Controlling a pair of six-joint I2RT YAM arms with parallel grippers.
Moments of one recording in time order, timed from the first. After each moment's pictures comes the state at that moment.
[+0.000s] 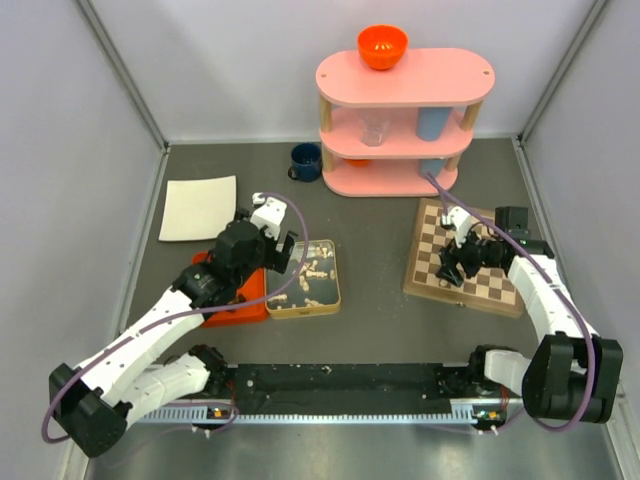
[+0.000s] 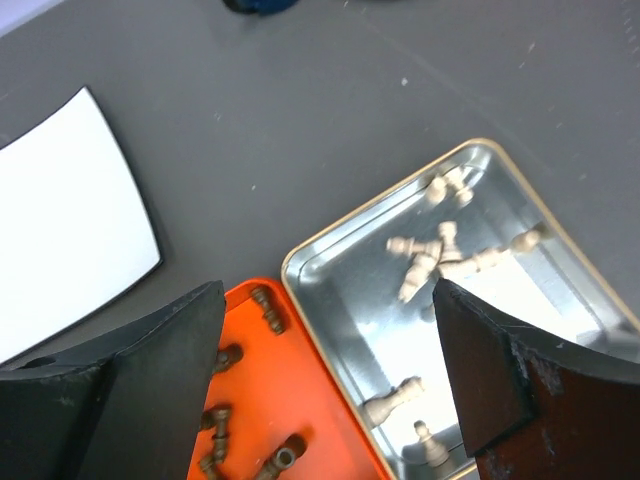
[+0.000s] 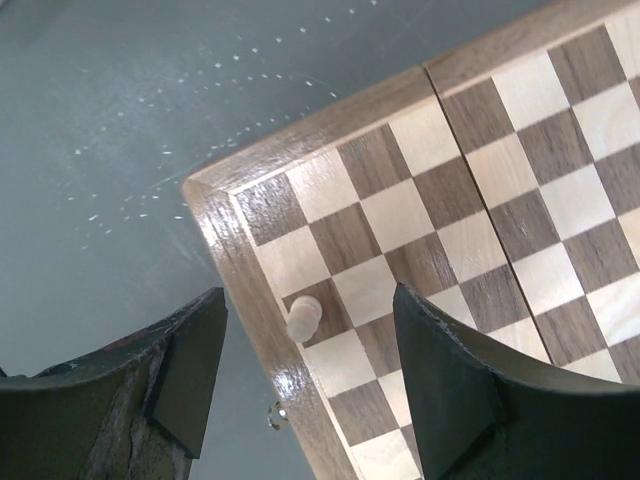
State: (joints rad) left arm -0.64 0.93 0.79 -0.30 -0.25 0.03; right arm -0.09 1.13 0.76 -0.68 -0.69 -0.80
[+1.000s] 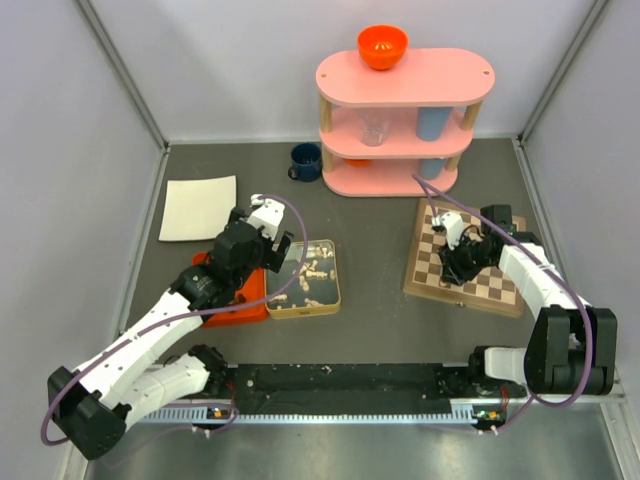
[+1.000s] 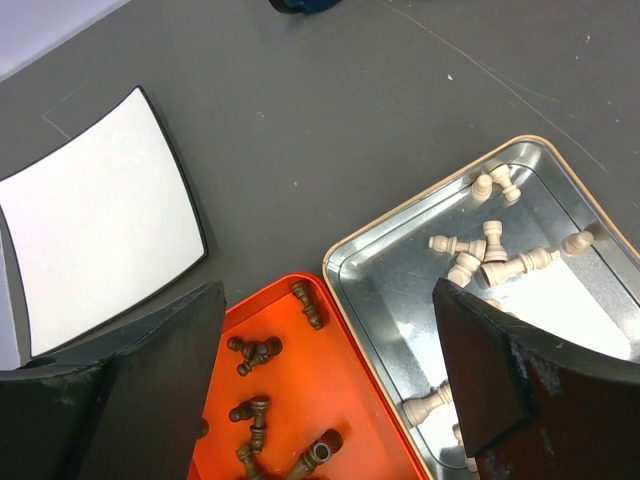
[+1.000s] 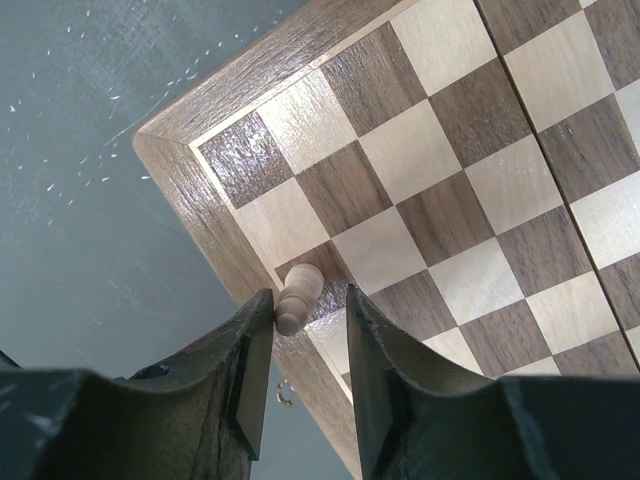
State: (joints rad) left arm -0.64 0.91 0.77 -0.32 -0.33 0.10; right arm -0.02 1.27 0.78 -0.71 -0.48 -0.69
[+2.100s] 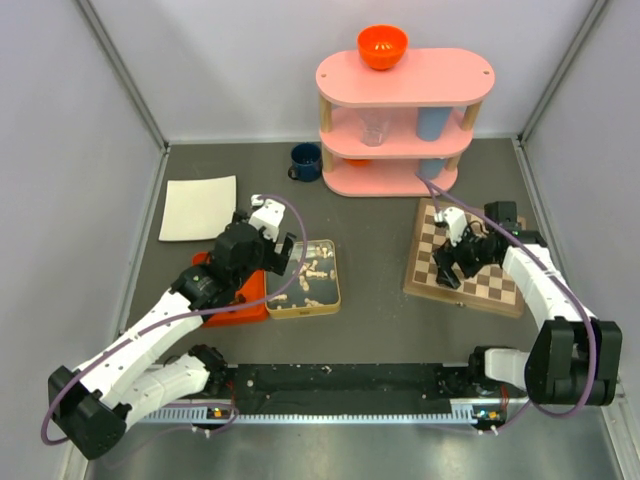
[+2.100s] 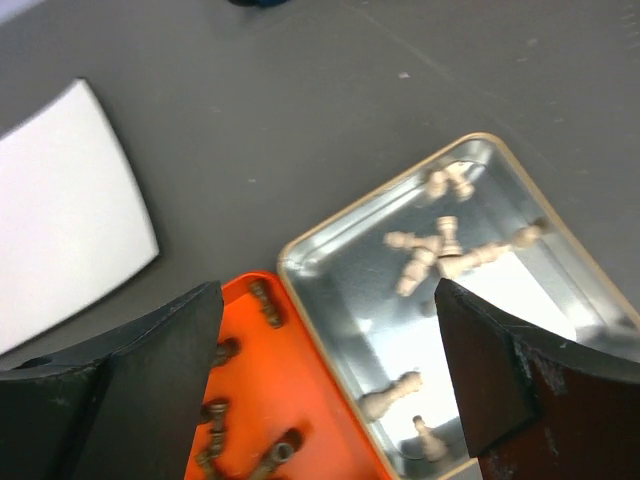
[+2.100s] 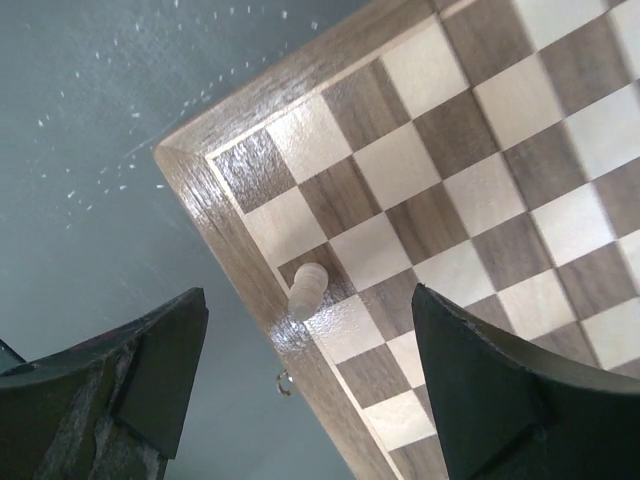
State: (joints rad) left arm -0.64 0.91 0.76 -0.32 -0.29 0.06; right arm -0.02 1.23 0.80 -0.75 -0.48 -0.70
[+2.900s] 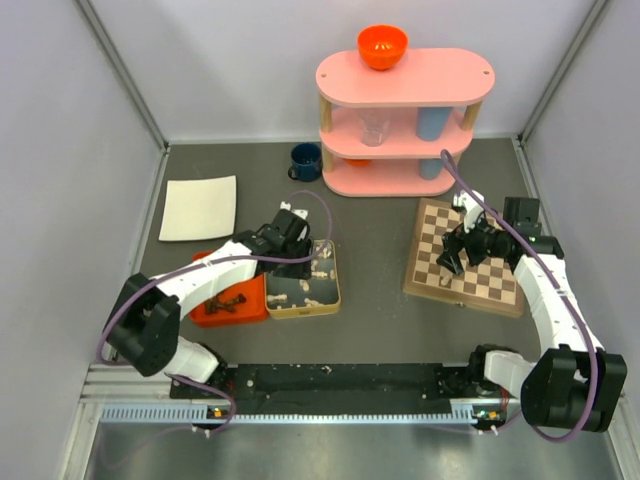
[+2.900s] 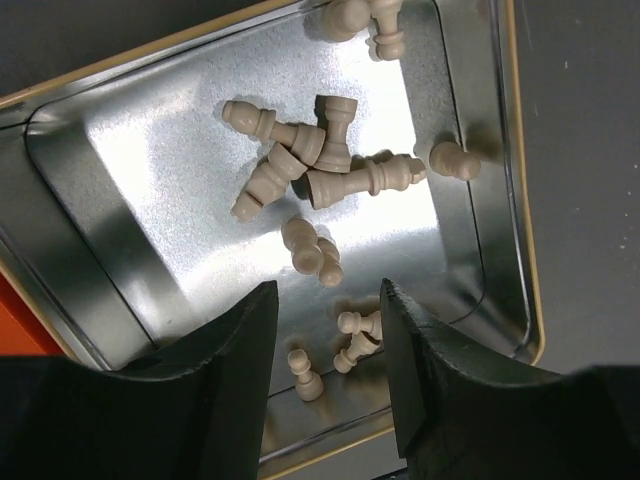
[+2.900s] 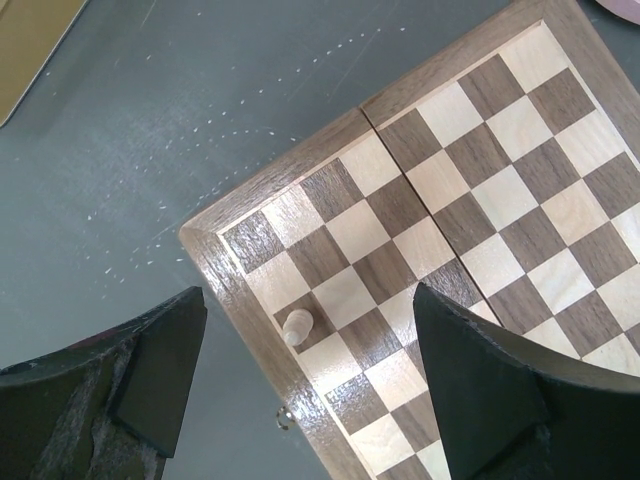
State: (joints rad) left arm -0.64 1.43 0.92 -0.50 -0.01 -0.48; right arm -0.10 1.10 0.85 -0.67 -0.63 -0.60
